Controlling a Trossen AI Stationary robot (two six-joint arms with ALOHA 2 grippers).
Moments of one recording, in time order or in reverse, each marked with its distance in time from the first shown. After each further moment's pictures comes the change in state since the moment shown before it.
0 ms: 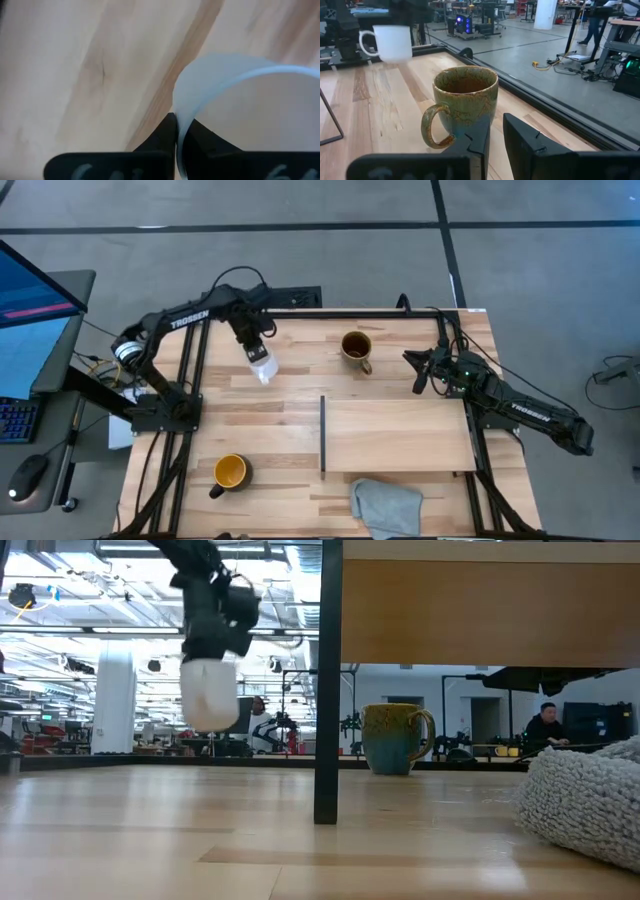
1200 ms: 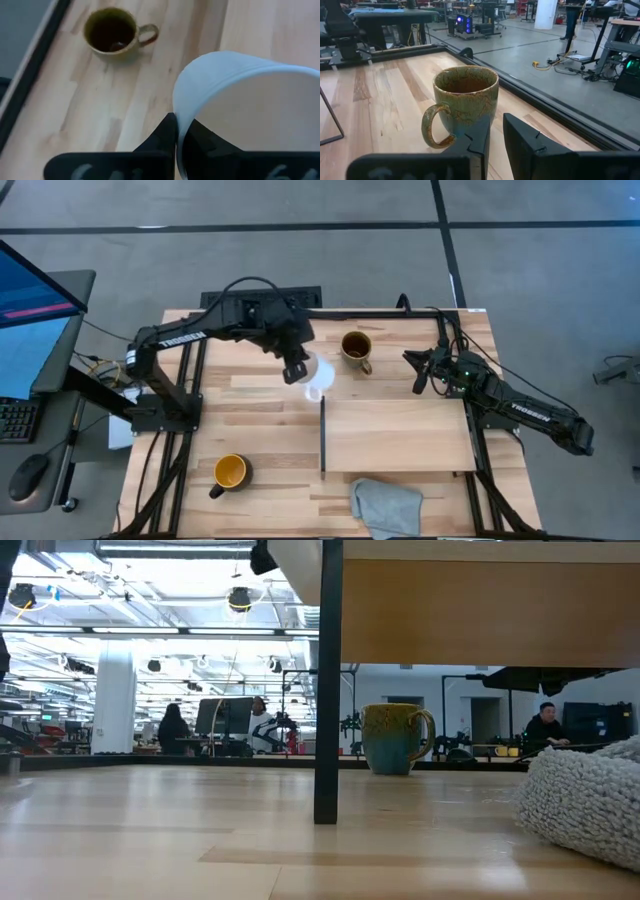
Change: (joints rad) left arm -0.522 0.088 0.587 0.000 -0.138 -0.347; right arm 0.000 -0.001 0.000 0.000 -0.001 0.000
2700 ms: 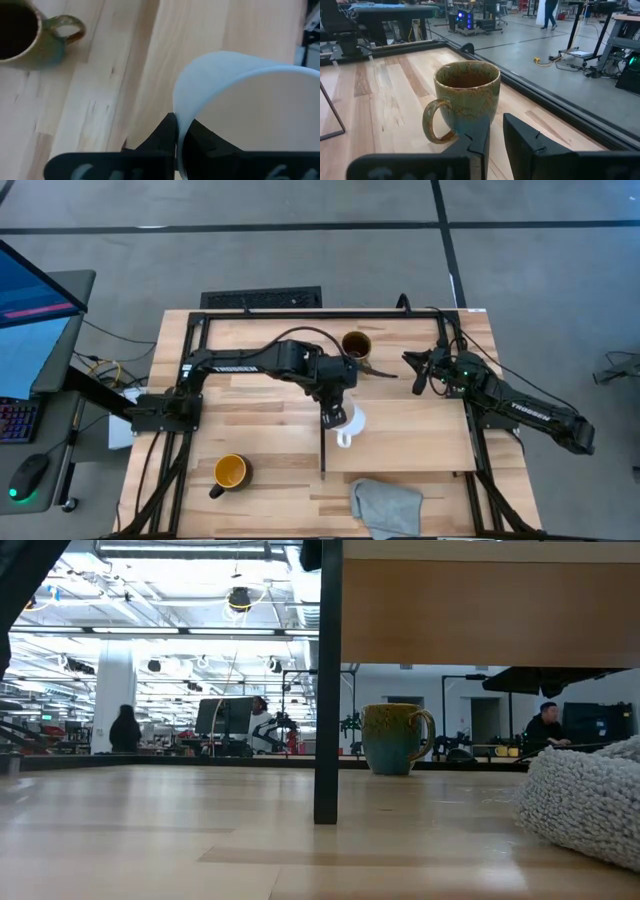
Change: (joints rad) left arm -0.246 0.395 0.395 -0.104 -0.043 -0.204; right arm 0.004 0.020 0.001 -0.005 -0.001 0.001
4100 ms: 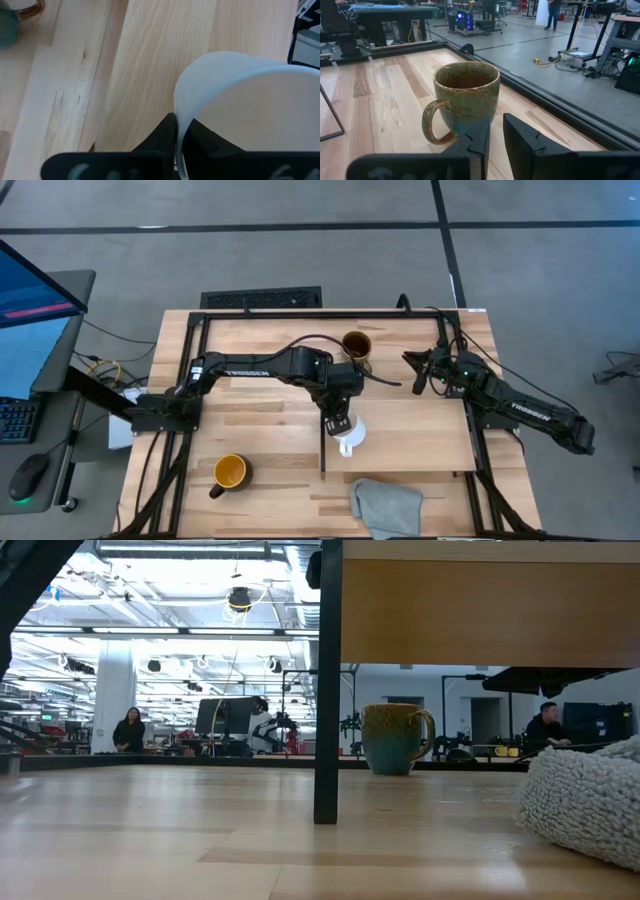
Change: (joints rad) left arm 0.003 0.067 0.011 -0.005 0.110 -0.034; right arm 0.000 0.000 -0.001 0.005 0.001 0.000
